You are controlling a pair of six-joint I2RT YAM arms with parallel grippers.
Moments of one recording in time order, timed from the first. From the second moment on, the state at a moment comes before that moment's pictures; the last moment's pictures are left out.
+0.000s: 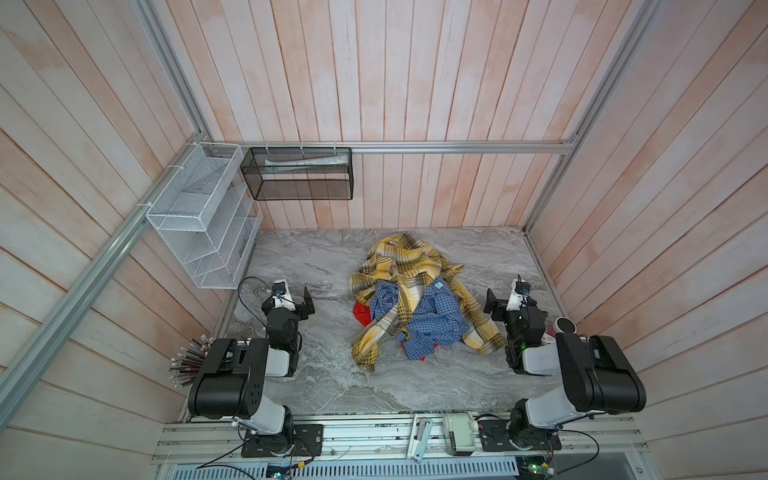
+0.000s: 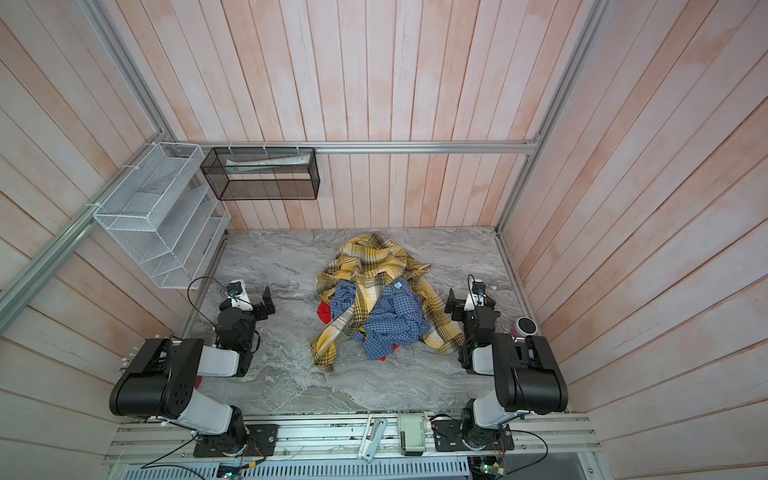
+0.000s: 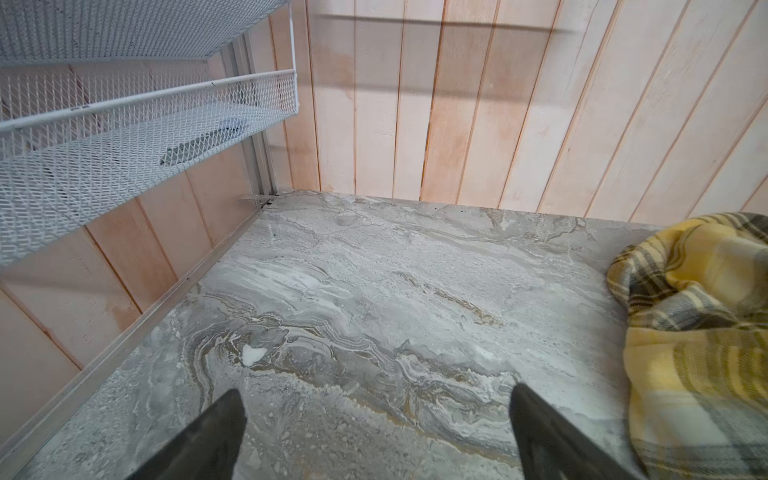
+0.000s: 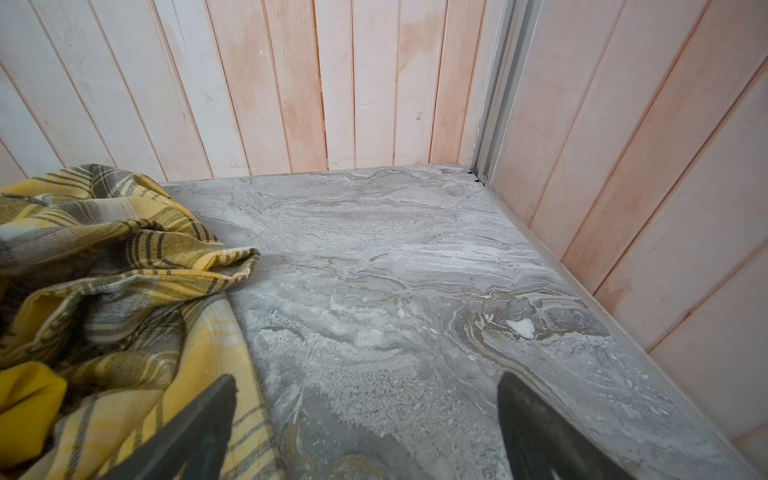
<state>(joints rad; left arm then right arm) -0.01 1.54 0.26 1.13 -0.16 -0.05 -0.05 1.53 0.23 1.12 -0.01 0.03</state>
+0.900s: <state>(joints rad) 0.00 1.54 0.27 1.11 -0.11 -0.04 -0.06 1.53 0.23 1.12 -0.02 0.03</state>
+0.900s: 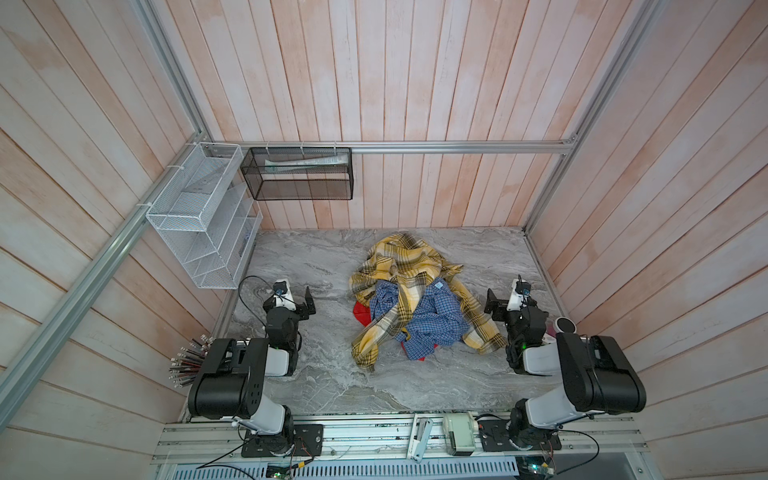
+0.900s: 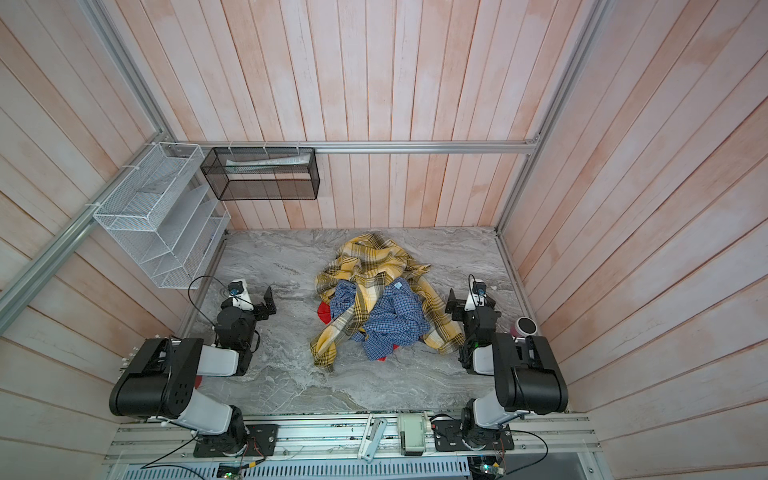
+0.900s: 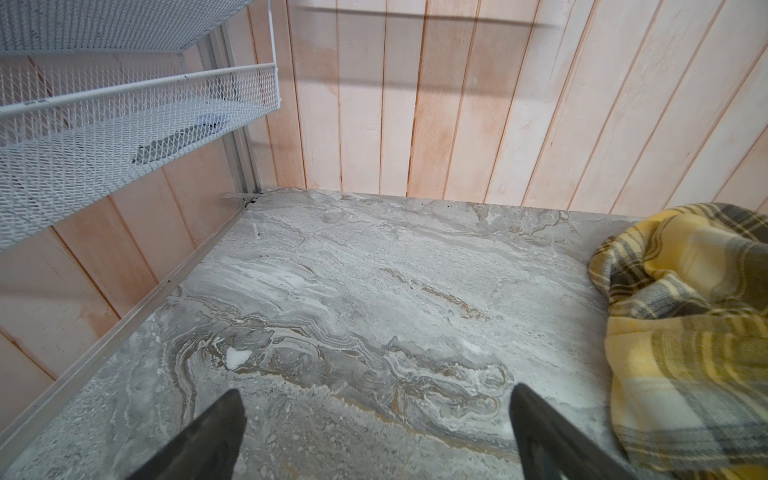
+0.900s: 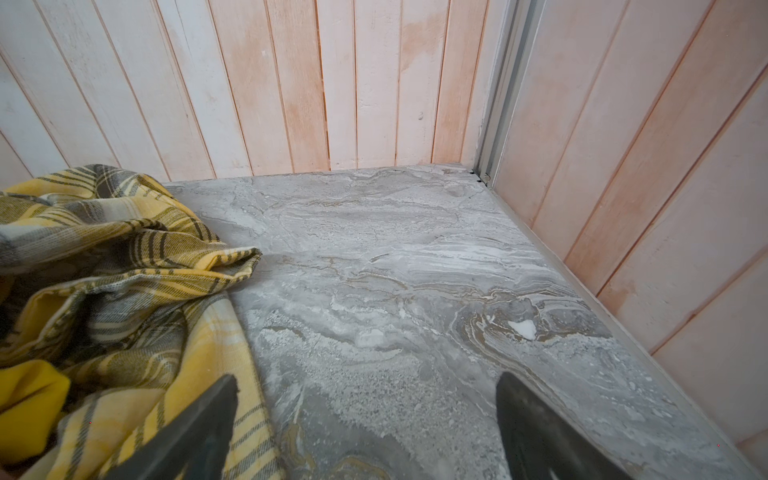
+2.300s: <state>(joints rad) -0.17 1.16 0.43 0.44 0.03 -0.32 0.31 0.87 0.58 -0.19 -0.33 0.36</state>
